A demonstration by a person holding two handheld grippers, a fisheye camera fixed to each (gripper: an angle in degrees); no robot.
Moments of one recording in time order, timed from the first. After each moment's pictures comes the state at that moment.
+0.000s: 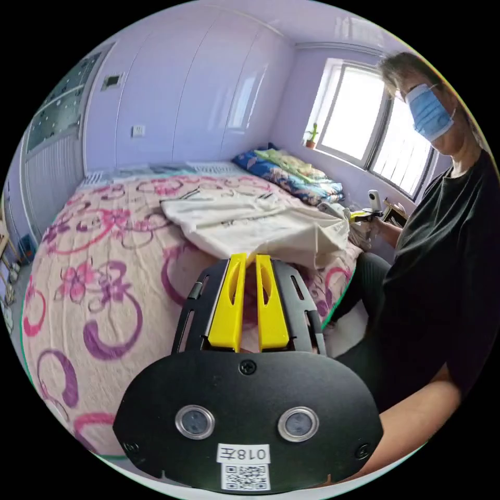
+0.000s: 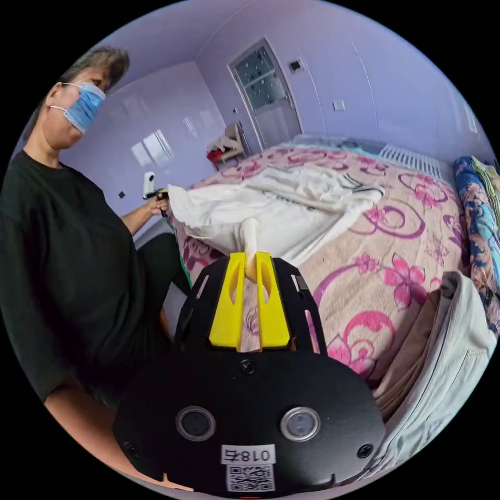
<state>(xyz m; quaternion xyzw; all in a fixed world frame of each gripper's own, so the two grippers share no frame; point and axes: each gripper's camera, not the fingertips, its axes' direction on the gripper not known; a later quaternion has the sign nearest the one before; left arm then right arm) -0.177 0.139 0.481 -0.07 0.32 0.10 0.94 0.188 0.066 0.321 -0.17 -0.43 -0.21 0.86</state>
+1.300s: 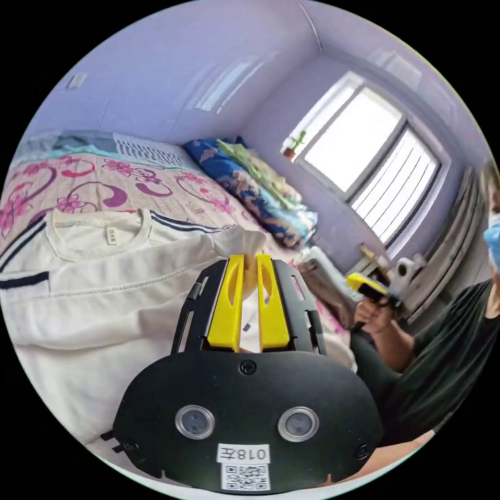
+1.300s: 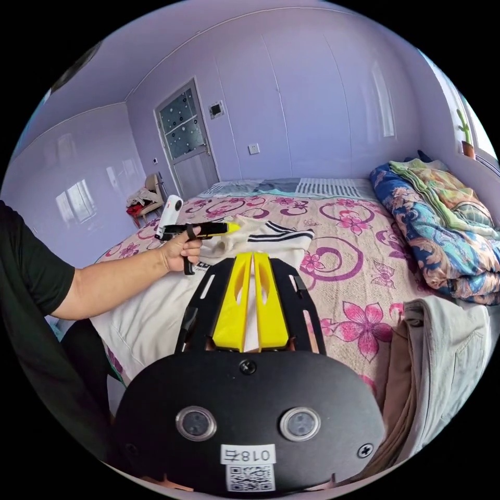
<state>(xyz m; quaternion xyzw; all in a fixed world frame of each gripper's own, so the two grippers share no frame) 0.113 -0.017 0.924 -0.03 0.54 -0.03 0.84 0.107 0.017 0.358 0.01 -0.27 -0.05 0.96</state>
